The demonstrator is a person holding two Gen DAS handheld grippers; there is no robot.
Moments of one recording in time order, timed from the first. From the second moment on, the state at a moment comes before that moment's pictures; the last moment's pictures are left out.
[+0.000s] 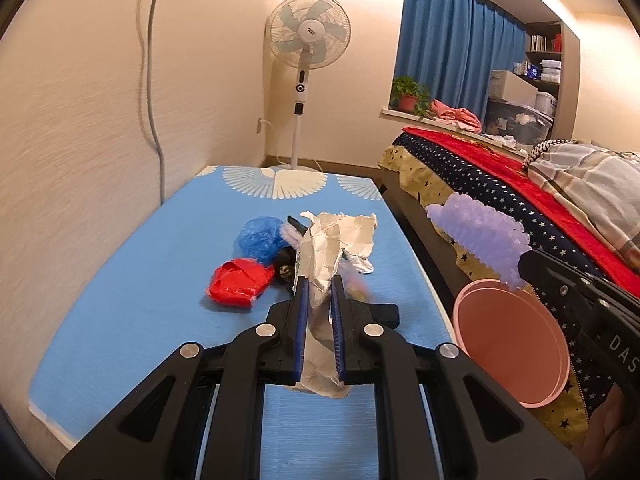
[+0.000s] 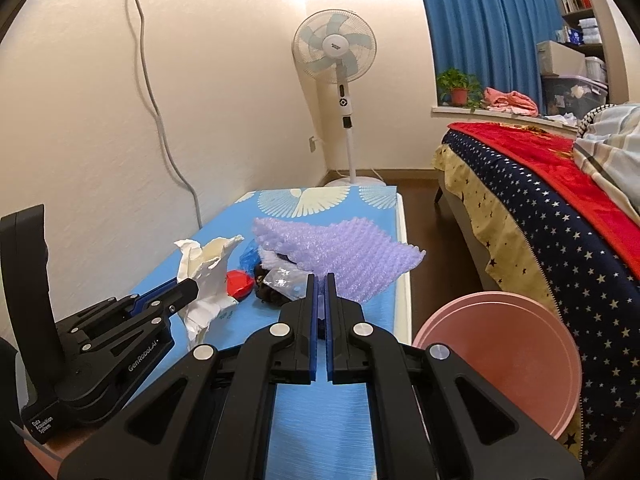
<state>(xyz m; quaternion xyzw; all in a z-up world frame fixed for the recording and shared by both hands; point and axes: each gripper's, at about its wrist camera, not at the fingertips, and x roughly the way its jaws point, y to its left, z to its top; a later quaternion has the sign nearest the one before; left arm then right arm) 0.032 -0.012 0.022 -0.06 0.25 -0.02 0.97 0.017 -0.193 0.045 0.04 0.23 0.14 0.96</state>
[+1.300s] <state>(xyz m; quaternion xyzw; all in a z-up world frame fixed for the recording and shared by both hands) 0.066 -0.106 0.022 -0.06 0.25 -0.14 0.95 0.006 -0.278 0.061 0.09 0.22 0.01 0.97</state>
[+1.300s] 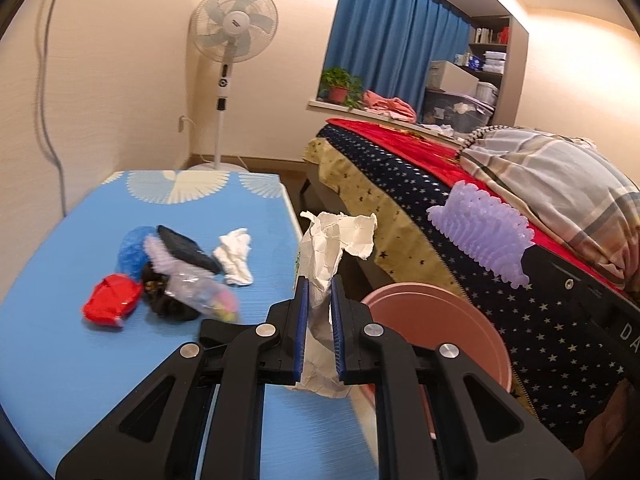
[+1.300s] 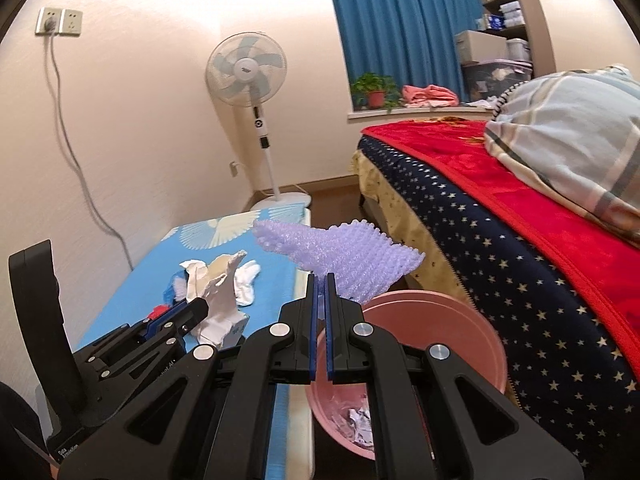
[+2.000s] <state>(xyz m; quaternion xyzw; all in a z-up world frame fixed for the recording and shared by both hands) 0.076 -0.164 0.002 -0.08 0.28 -0.23 0.93 0.005 -0.316 0.050 0.12 0.23 -0.07 0.96</state>
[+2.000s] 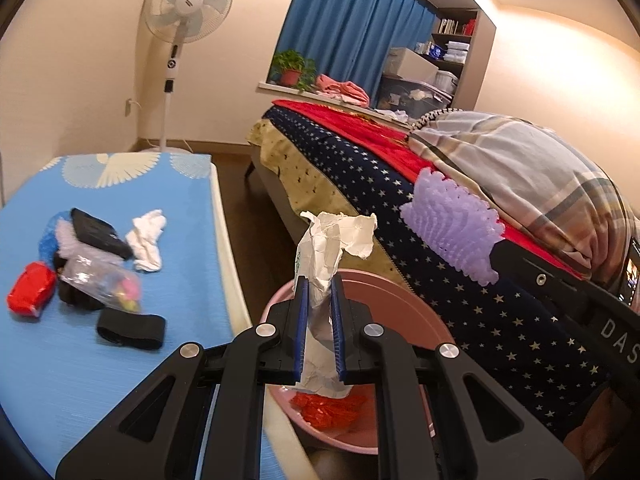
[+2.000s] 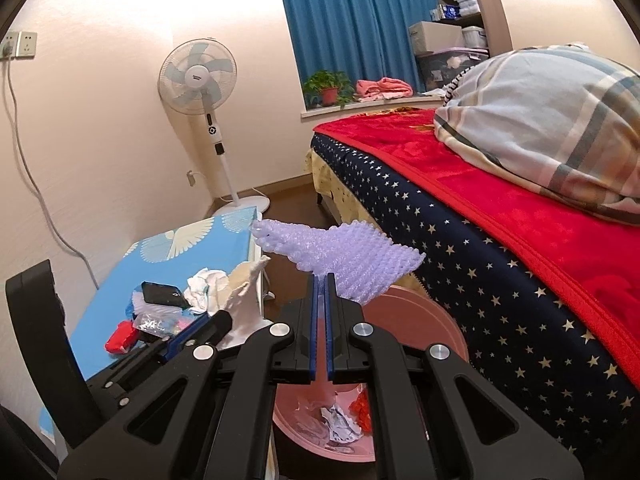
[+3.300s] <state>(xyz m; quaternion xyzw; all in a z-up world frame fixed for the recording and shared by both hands) 0.075 -0.137 -0.006 -0.07 0.30 -0.21 0.93 0.010 -0.303 0.039 0.11 0.24 -0.07 0.96</state>
